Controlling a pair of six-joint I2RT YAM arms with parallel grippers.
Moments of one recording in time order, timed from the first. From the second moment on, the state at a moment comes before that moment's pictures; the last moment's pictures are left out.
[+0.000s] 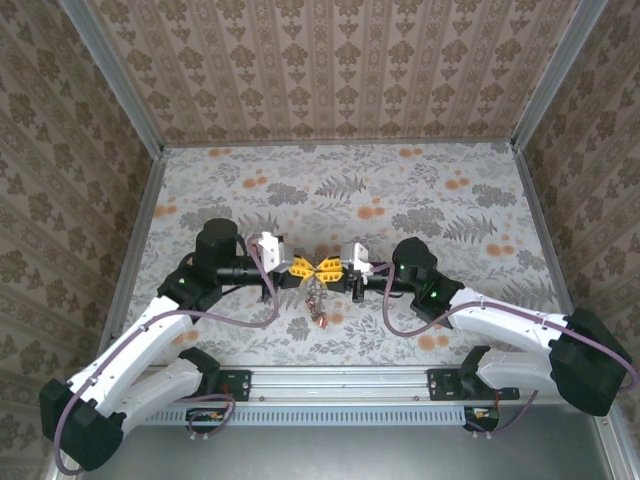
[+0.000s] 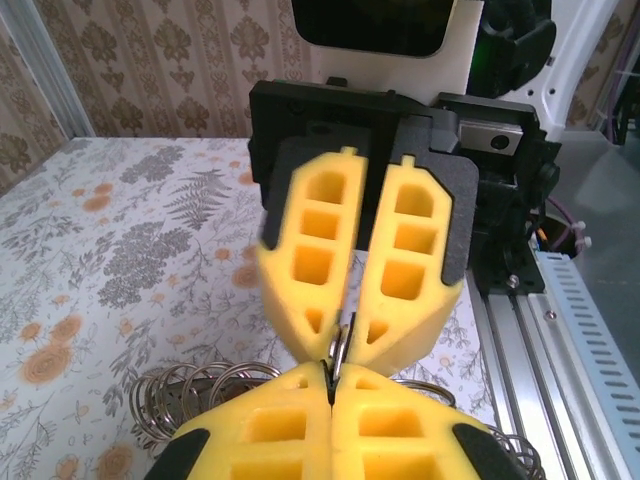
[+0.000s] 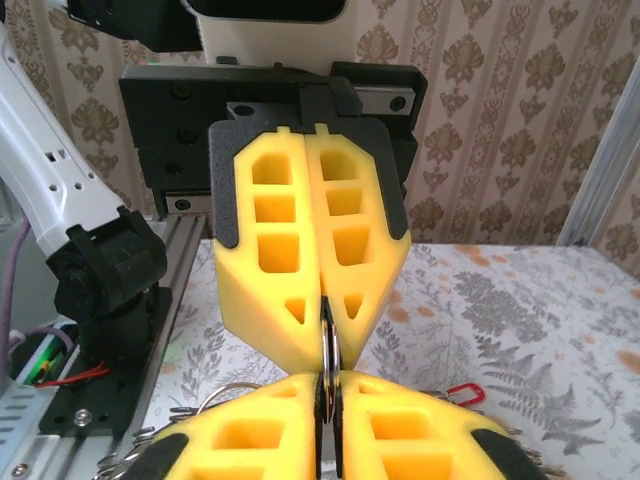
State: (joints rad) left arm -0.62 0.88 0.73 -0.27 0.88 0.40; right arm 0.80 1.16 0.58 0.53 -0.56 -0.17
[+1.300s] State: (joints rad) left arm -0.41 0.66 0.65 -0.51 0.67 0.52; right arm 0.84 1.43 0.89 0.28 -0.05 -0.13
